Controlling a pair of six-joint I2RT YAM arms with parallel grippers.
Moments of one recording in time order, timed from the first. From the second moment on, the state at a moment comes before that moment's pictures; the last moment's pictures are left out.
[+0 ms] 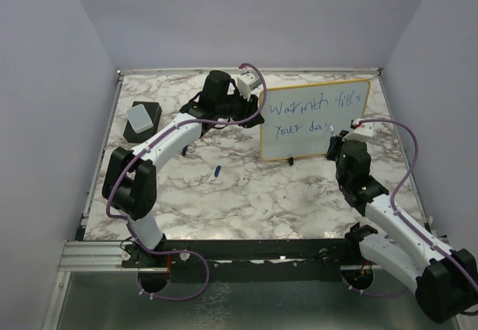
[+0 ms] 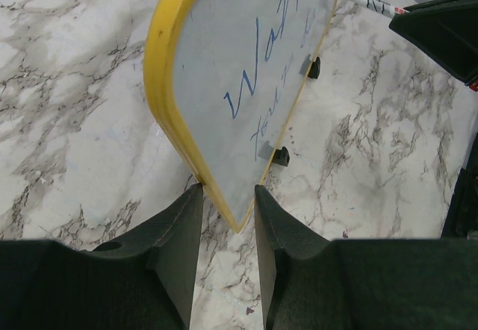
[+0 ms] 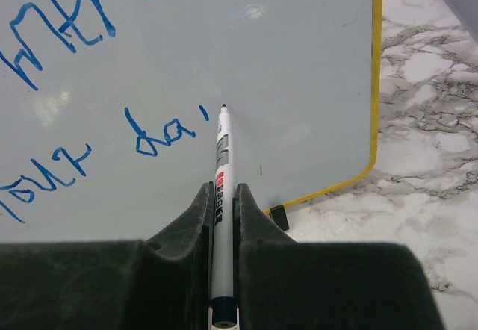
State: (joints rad) left arm -0.52 1.72 1.40 -0.15 0.59 -0.03; right arm 0.37 0.86 0.45 0.17 0.51 0.27
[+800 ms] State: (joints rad) left arm -0.52 1.72 1.40 -0.15 0.59 -0.03; right arm 0.36 0.90 0.45 0.18 0.45 0.26
